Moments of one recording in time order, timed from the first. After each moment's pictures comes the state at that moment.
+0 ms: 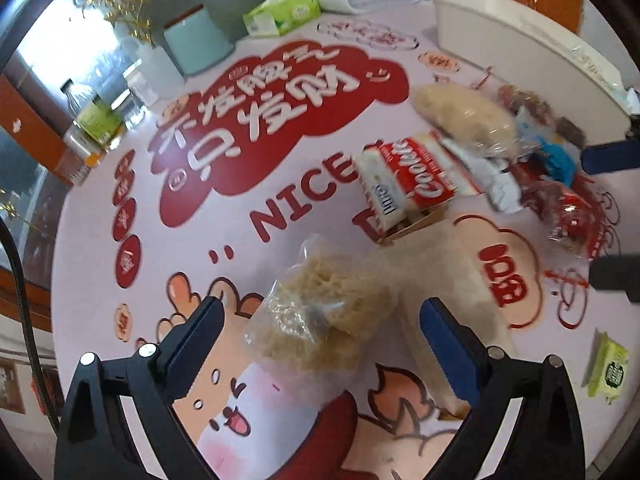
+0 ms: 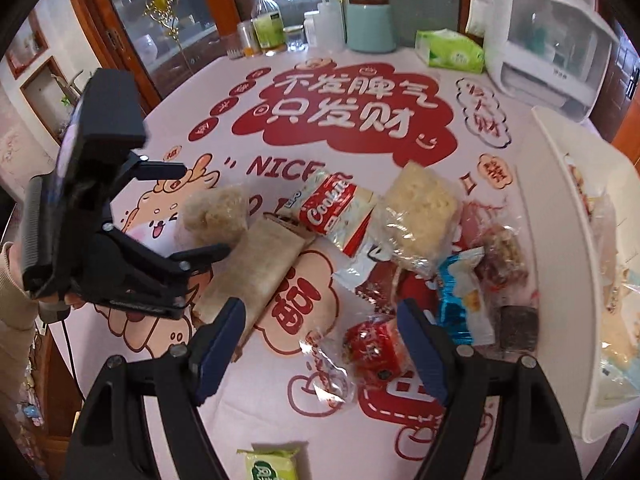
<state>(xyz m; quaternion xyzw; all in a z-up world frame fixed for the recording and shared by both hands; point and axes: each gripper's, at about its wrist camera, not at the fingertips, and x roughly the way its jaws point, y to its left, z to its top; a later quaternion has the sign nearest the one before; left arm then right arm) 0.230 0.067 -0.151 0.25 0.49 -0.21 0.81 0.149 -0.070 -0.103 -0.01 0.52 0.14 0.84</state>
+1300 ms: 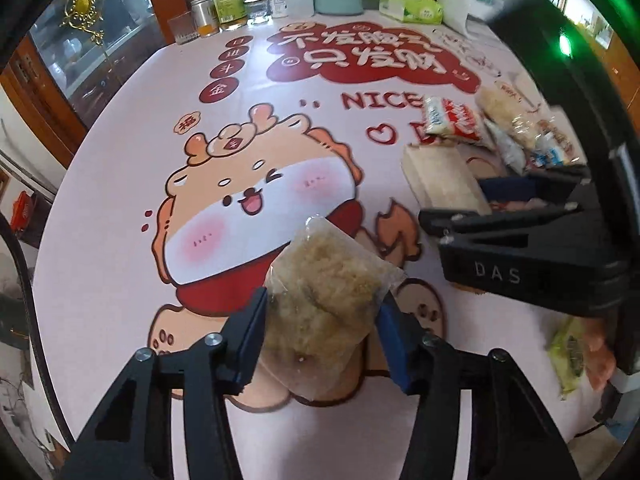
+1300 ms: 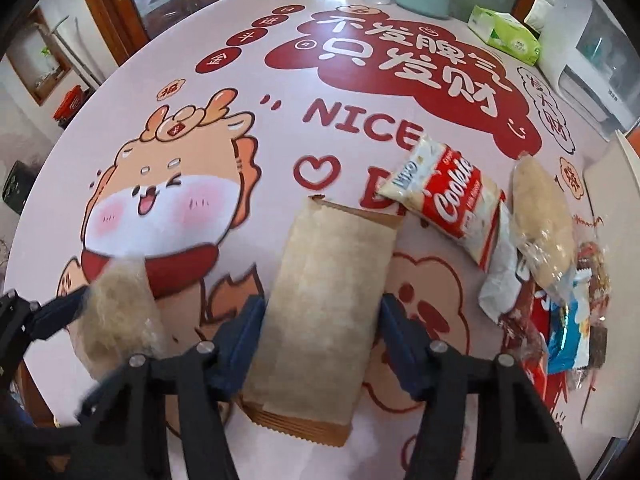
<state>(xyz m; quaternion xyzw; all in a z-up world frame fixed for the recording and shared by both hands) 0.119 0.145 -0.143 0.05 0.53 -0.06 0.85 0.173 0.034 -0.162 -0.07 0.57 0.12 0.81</state>
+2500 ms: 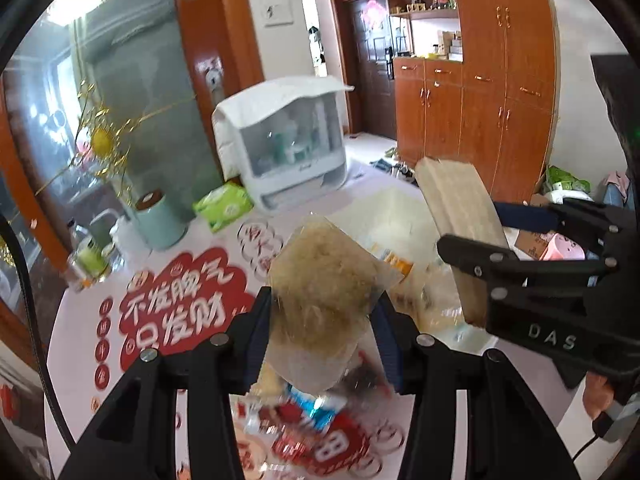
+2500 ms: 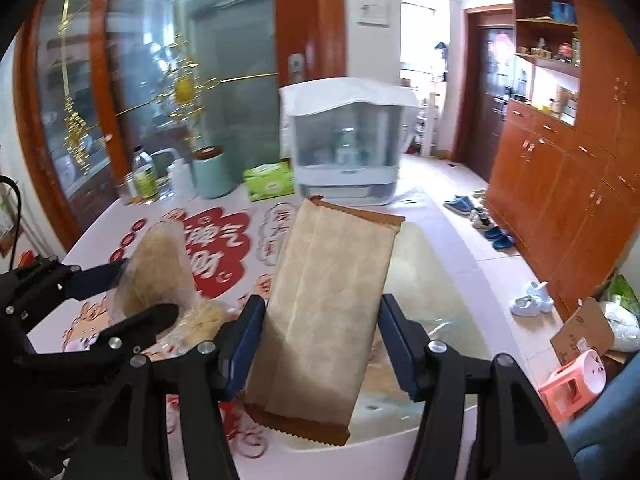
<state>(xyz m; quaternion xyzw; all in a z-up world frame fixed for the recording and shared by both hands) 0.136 -0.177 0.043 0.16 0.30 -0.25 0.91 0.094 -0.277 0.038 0.03 0.34 -0.06 0.94</state>
